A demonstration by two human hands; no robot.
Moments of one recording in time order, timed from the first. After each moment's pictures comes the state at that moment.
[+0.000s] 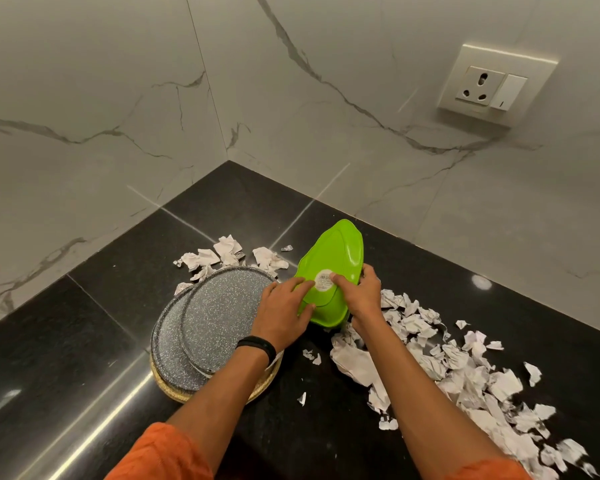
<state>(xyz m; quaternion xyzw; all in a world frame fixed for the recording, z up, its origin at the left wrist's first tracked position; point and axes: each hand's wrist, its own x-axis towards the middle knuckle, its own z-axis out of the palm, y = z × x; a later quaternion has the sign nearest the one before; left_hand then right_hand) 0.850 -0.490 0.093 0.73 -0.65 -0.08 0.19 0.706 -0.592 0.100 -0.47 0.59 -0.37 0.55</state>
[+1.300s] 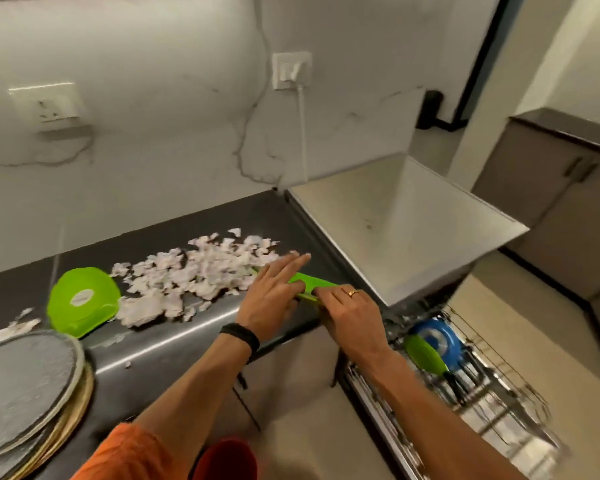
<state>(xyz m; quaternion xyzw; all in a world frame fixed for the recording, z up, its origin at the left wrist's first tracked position) 0.539 -0.260 0.183 0.14 -0.97 -0.02 0.21 0.401 -0.110 0.167 -0.61 0.74 -0.23 -0.18</state>
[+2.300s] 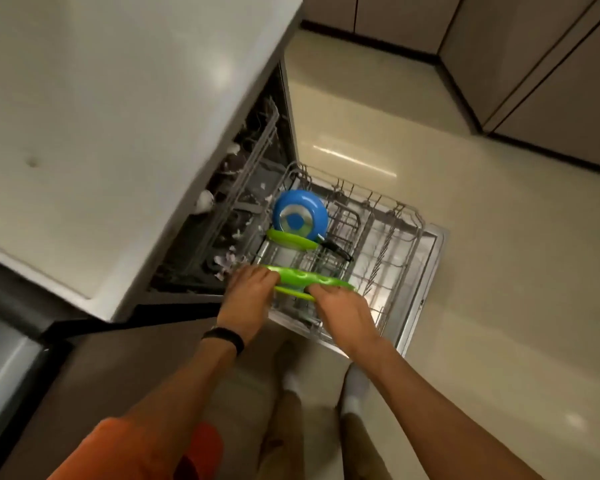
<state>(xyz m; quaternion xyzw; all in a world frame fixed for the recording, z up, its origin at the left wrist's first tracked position) 0.189 -0.077 -0.136 -0.01 -0.99 -0.13 -0.07 0.143 0.132 -0.117 -0.31 0.93 -0.11 0.18</state>
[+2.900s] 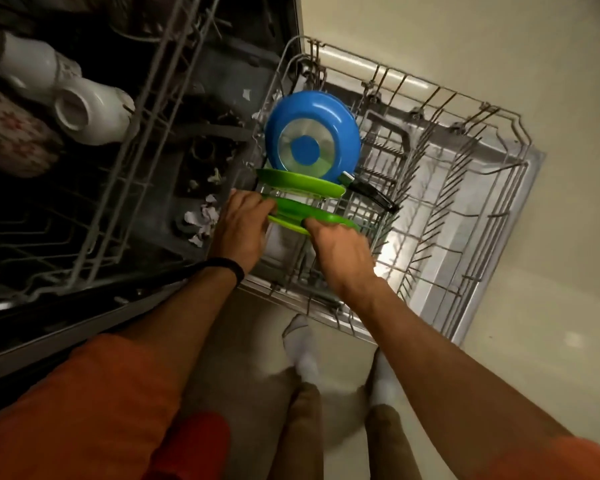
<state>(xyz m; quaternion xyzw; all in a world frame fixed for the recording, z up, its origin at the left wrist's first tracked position) 0.101 -0.159 -0.396 0.03 -0.98 -0.17 -0.11 0.078 0.035 -0.361 -0.23 0.94 -0.14 0.21</state>
